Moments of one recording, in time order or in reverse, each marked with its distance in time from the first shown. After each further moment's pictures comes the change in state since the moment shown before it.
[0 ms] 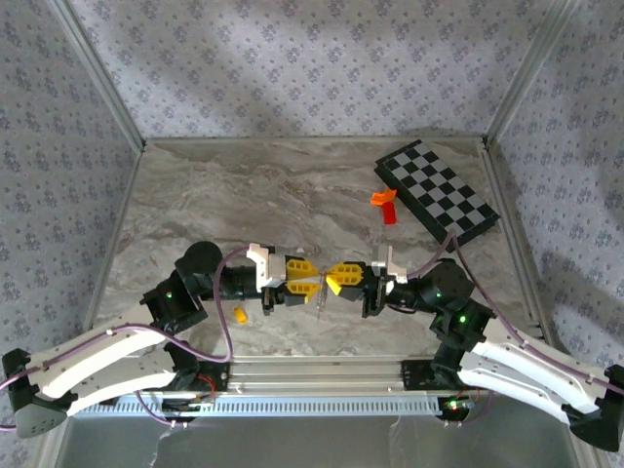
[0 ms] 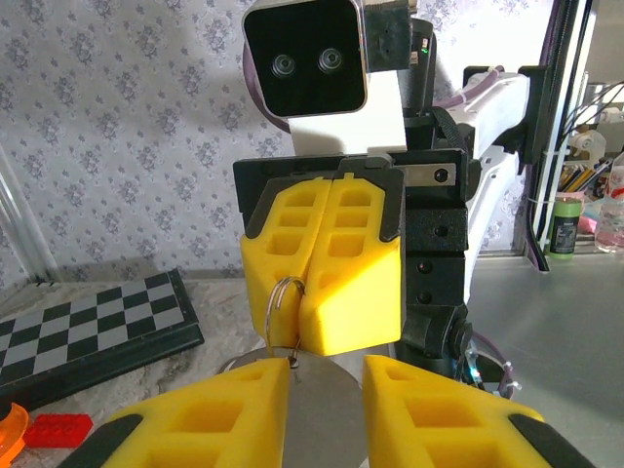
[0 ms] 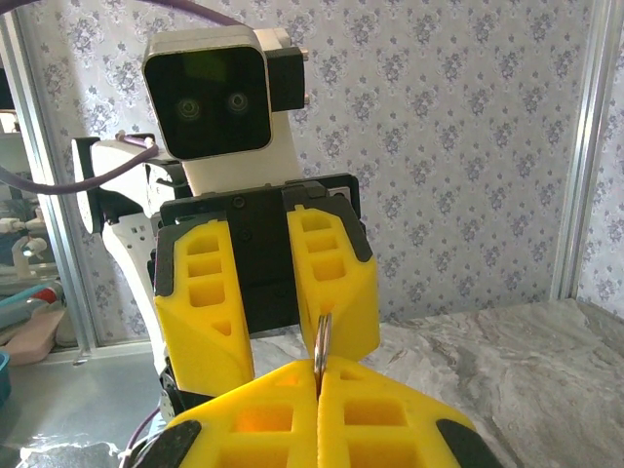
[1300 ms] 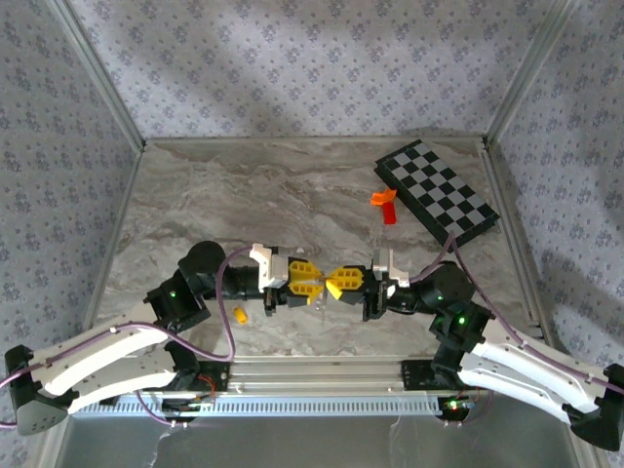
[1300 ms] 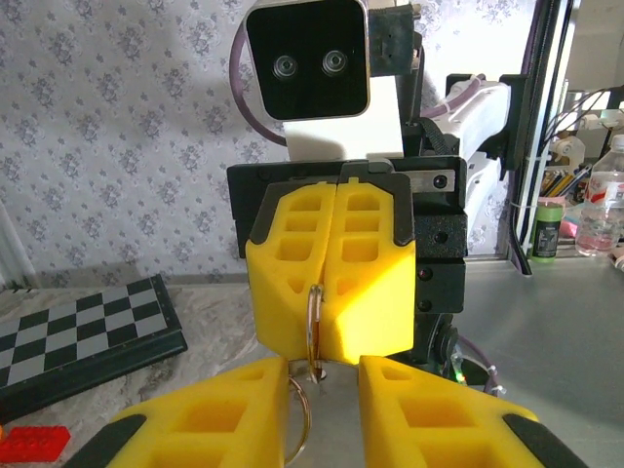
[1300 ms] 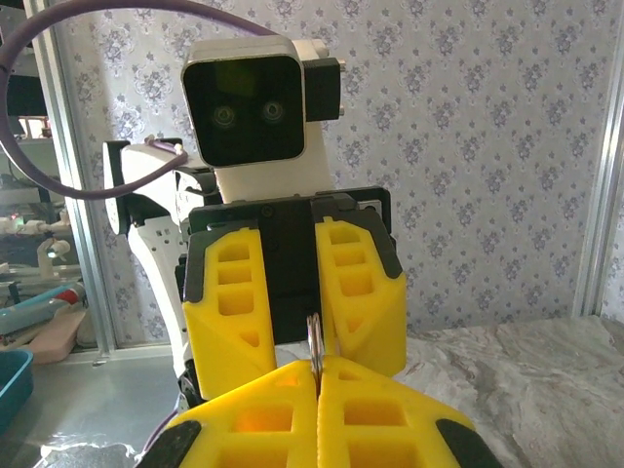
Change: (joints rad) left arm -0.013 0.021 0.000 0.027 0.027 -0.018; right arm 0.010 -0.005 -0.019 0.044 -0.026 0.007
